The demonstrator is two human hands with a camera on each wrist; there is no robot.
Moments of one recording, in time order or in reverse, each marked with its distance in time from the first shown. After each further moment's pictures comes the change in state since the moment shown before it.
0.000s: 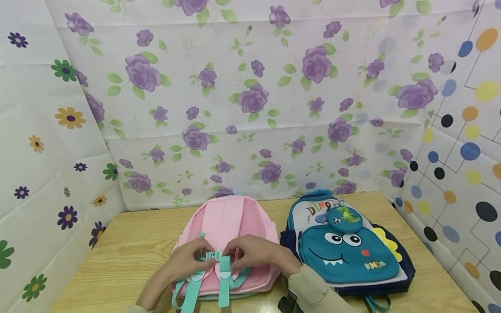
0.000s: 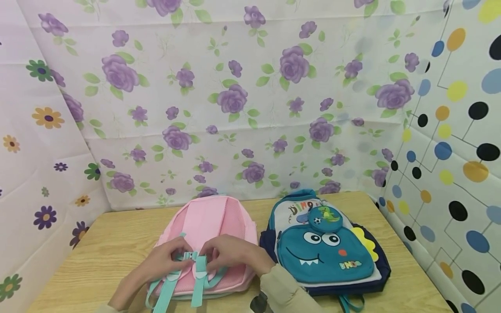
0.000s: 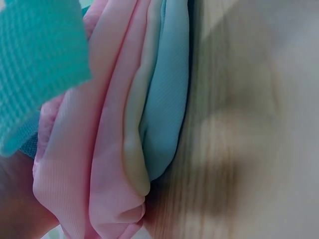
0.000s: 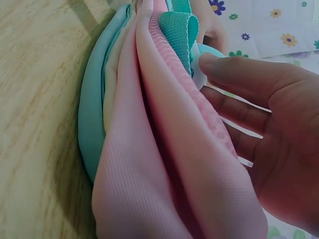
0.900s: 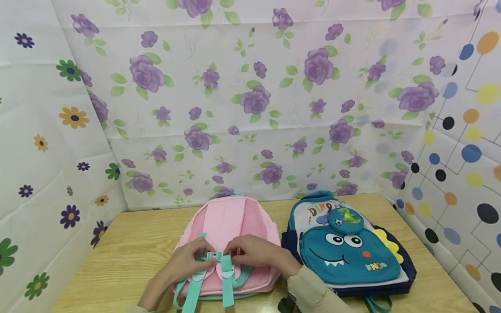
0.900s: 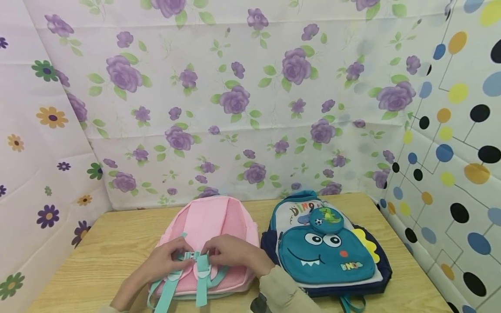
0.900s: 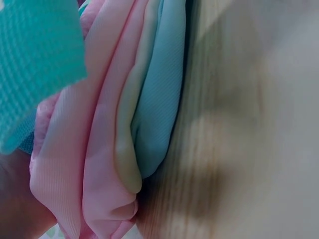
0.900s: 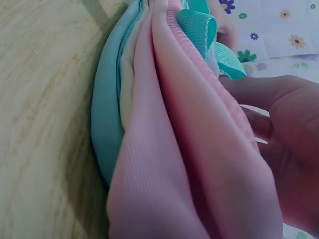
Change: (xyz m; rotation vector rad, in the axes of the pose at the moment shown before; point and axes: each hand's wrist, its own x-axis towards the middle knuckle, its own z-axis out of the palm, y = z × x) left_hand -0.002 -0.004 0.002 -0.028 0.031 0.008; right_hand 0.007 0.005 0.003 -0.144 0.049 -0.063
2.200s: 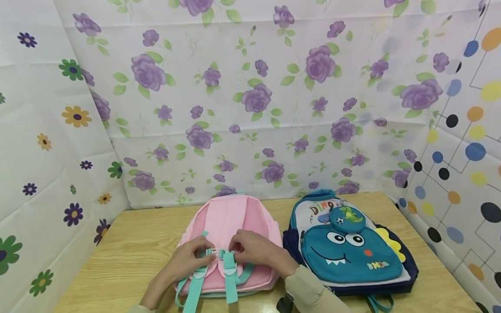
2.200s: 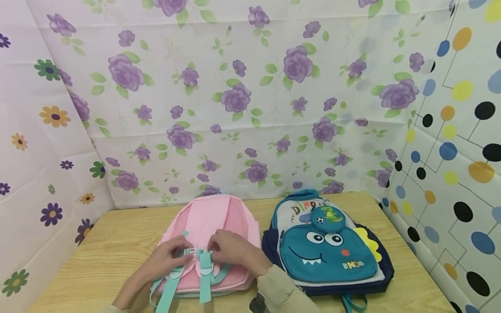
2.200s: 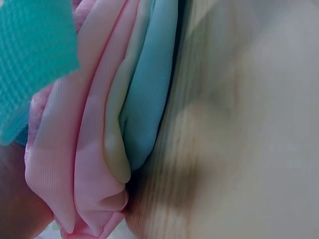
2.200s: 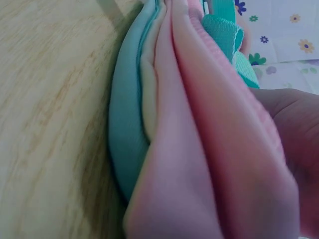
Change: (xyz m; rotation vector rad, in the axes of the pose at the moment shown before) left_hand -0.004 0.002 0.000 -0.042 0.052 -0.029; right_hand 0.007 0.002 0.011 -0.084 0.133 0.130
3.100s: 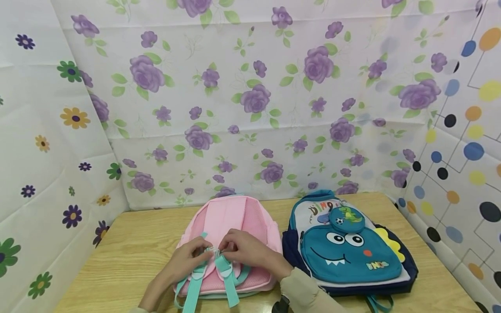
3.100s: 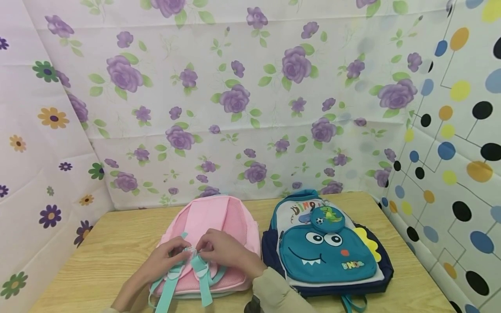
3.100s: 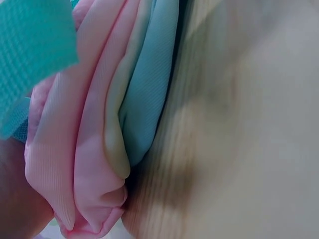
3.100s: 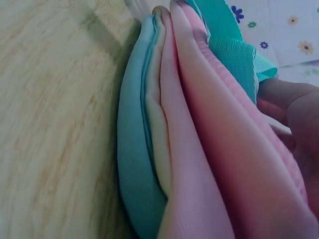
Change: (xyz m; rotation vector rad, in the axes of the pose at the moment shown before) left_hand 0.000 -0.006 -0.001 -0.104 -0.037 -0.063; right_hand 0.006 -0.008 0.008 0.214 0.073 -0.085
